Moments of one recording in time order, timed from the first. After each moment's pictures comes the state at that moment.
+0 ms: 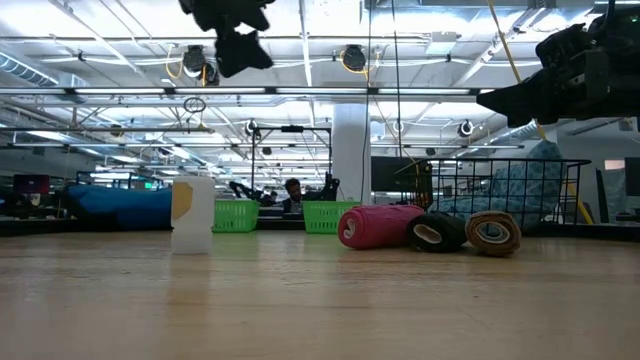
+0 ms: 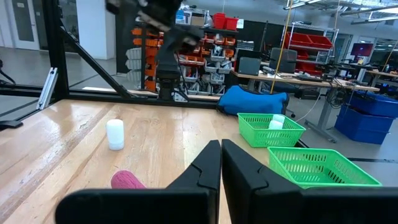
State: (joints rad) left arm 0.06 1.38 1.17 -0.56 0.31 -0.20; right arm -0.47 0.22 0.01 0.25 -0.40 -0.10
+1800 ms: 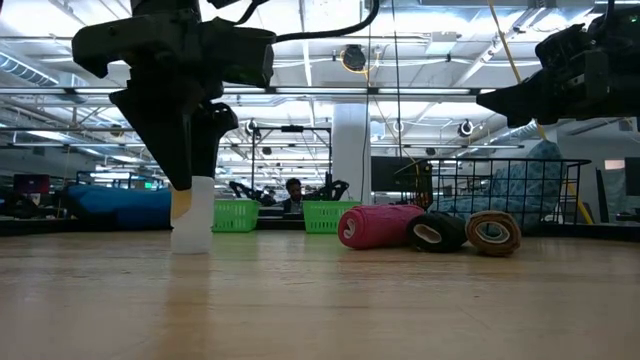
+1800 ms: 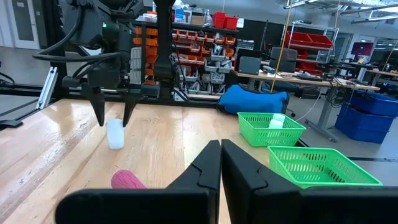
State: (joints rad) left arm -0.27 1.74 1.17 -0.73 -0.01 -0.24; right arm -0.47 0.22 0.01 0.25 -0.40 -0.10
